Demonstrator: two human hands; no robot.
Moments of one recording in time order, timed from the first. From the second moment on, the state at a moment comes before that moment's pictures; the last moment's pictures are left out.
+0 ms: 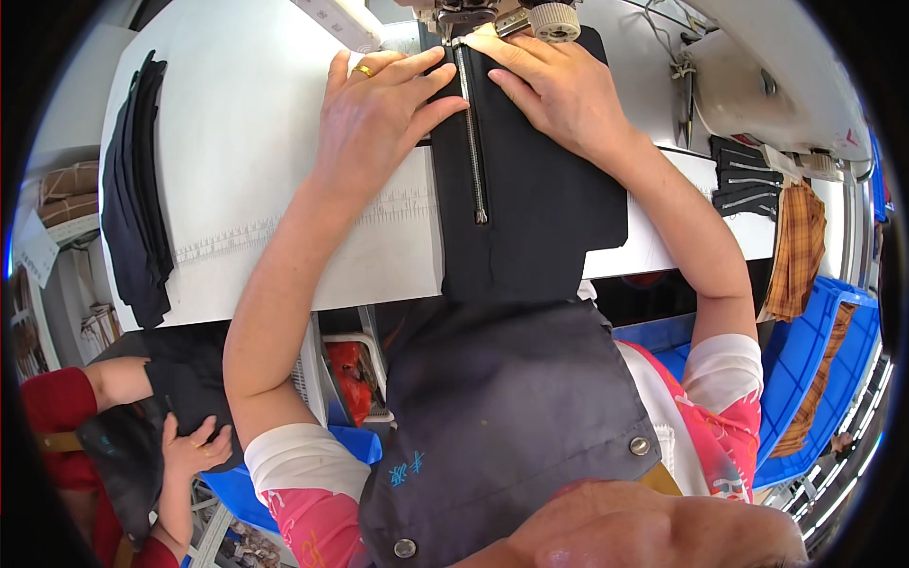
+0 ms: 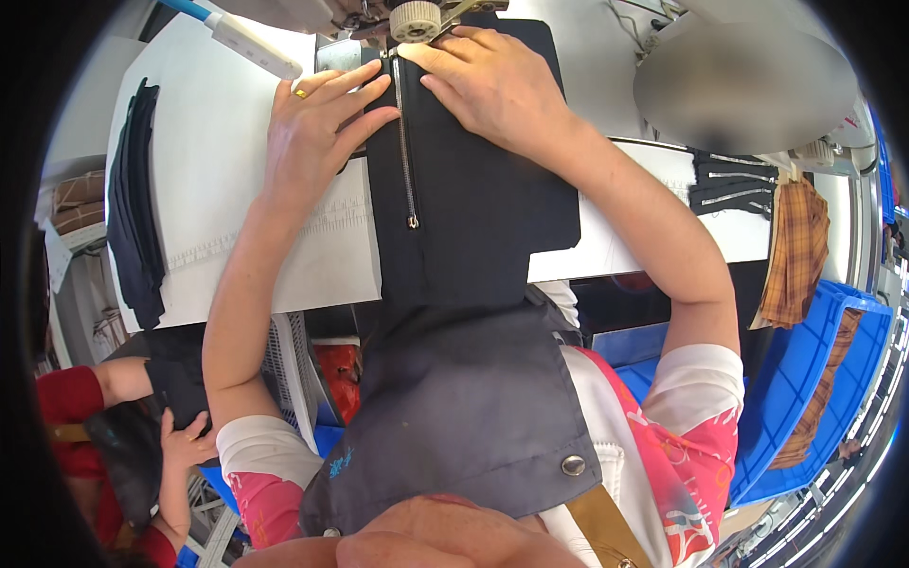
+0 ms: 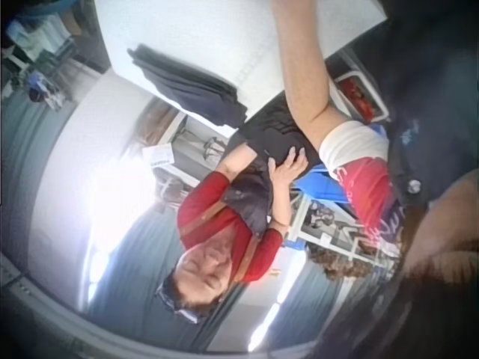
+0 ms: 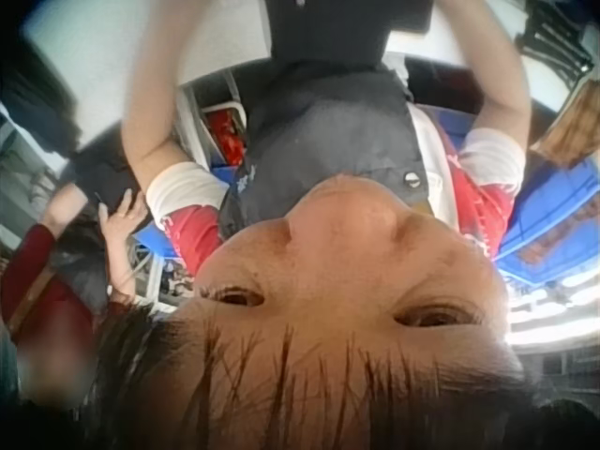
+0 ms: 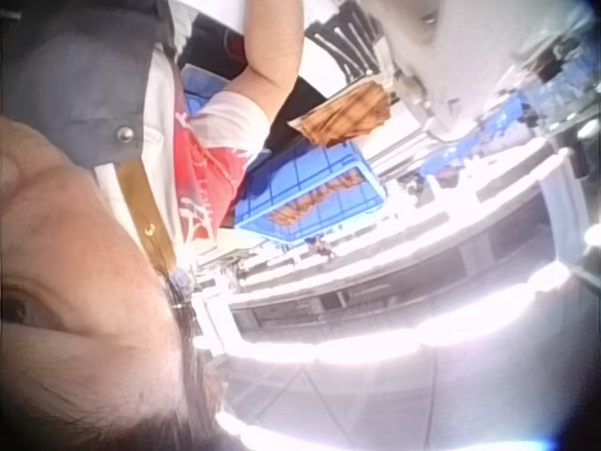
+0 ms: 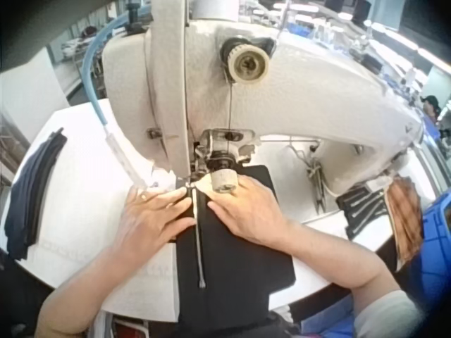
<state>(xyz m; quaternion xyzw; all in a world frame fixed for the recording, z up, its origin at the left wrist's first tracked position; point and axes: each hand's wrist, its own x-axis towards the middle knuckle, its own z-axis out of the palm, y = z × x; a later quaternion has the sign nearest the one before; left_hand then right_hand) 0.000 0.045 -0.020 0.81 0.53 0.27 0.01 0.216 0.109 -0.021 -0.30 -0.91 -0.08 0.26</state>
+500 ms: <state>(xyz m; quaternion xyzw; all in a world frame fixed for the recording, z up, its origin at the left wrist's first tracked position) 0.008 -0.084 0.000 0.87 0.43 0.23 0.08 0.282 -0.008 -0.008 -0.20 -0.95 0.14 0.21</state>
